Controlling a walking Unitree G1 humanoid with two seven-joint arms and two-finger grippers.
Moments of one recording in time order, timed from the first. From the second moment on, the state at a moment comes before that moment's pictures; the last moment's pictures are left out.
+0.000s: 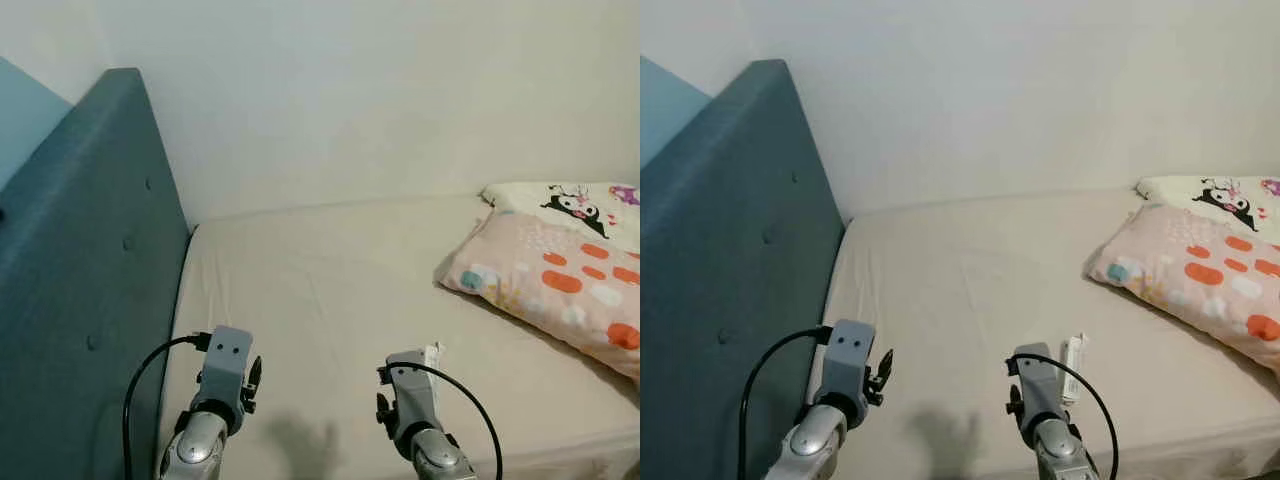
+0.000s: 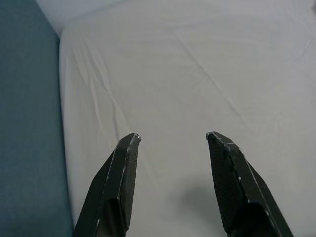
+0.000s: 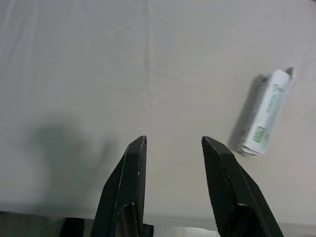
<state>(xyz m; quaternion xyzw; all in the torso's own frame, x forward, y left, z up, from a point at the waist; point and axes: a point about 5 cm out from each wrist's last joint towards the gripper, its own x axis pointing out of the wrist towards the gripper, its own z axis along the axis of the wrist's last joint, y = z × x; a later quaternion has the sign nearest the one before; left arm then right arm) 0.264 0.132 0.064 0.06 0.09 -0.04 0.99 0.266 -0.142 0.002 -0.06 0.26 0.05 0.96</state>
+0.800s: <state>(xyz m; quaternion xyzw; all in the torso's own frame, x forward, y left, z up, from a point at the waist) 0.264 0.131 0.065 0.07 0.08 -0.05 0.99 0.268 -0.143 0.004 -0.06 0.25 0.05 0.97</state>
